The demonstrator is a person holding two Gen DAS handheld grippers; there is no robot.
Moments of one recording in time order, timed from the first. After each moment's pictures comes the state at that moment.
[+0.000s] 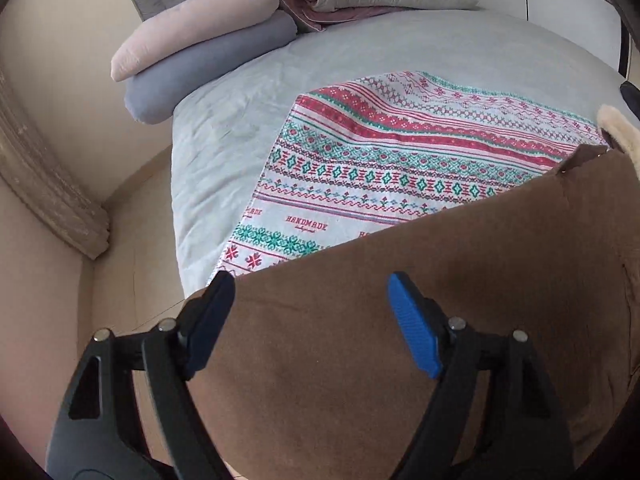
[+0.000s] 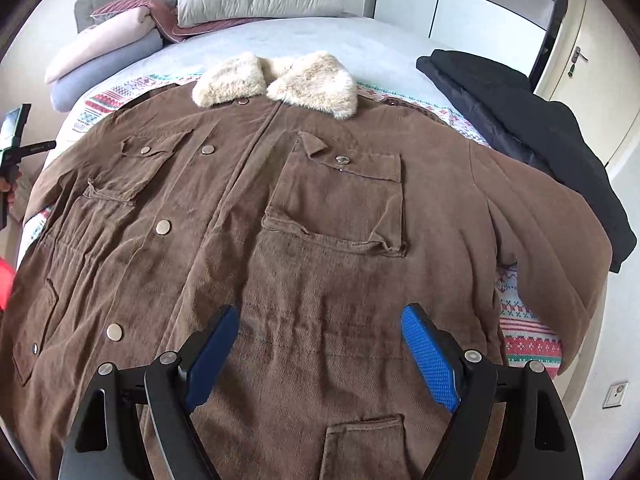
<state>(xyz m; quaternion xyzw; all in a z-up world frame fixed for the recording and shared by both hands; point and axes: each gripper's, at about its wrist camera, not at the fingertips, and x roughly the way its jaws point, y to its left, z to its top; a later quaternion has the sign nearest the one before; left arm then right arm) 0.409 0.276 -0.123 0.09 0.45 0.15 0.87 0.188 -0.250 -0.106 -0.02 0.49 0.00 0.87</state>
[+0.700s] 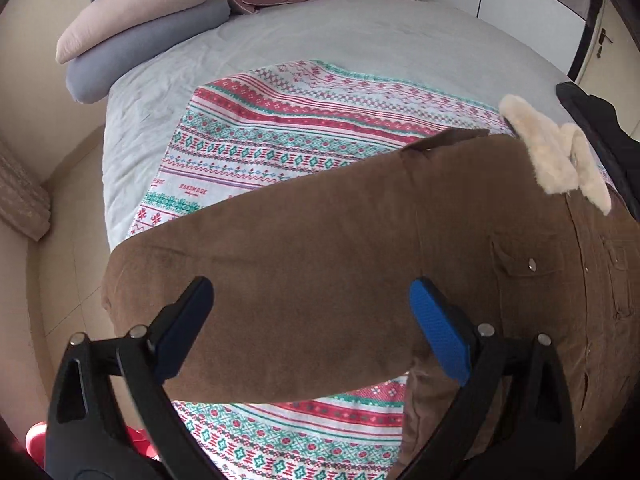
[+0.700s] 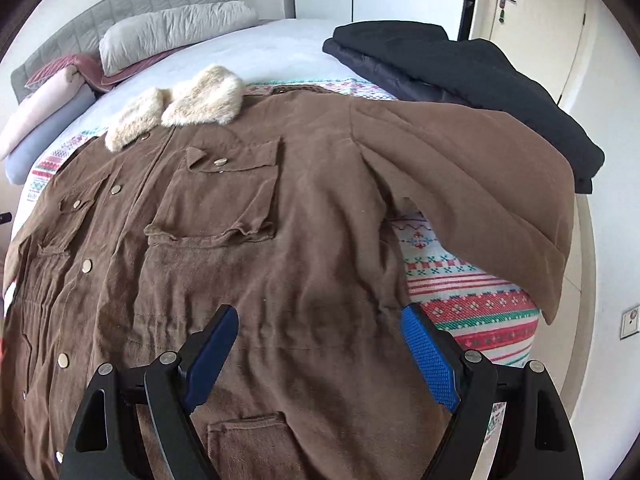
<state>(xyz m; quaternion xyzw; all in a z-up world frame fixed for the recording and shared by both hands) 0.356 0.177 -0.072 0.02 0.50 0.01 0.87 0.171 -0.349 -0.116 0.08 0.47 -0.10 0.87</state>
